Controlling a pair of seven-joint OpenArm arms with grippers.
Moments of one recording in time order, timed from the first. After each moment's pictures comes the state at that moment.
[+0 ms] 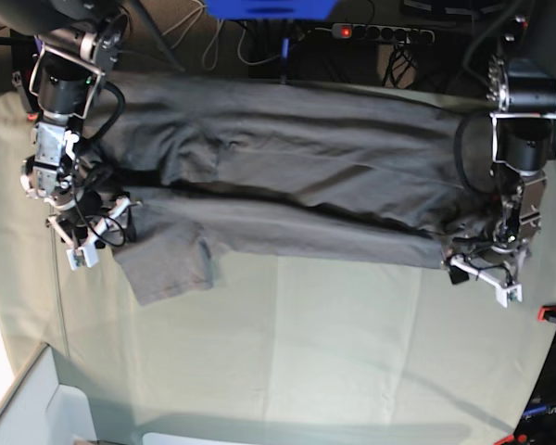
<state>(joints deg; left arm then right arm) -26.0 -20.0 -0.4 30.7 -22.0 -6.9 11.9 11.6 7.7 29.6 51.1 -19.3 39.0 -7.8</state>
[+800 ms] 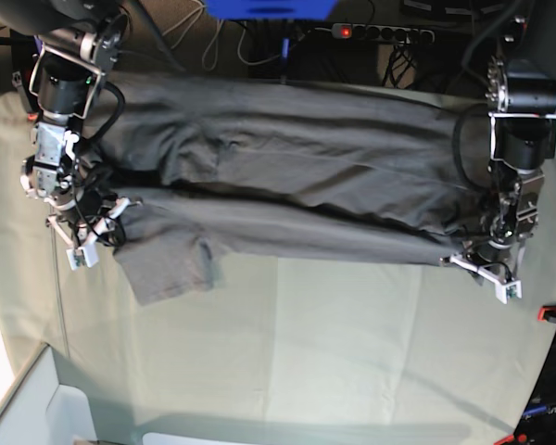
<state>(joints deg) -25.9 -19.8 0.2 29.2 -21.9 -7.0 7.7 11.7 7.7 29.6 51.1 -19.3 39.0 -8.0</state>
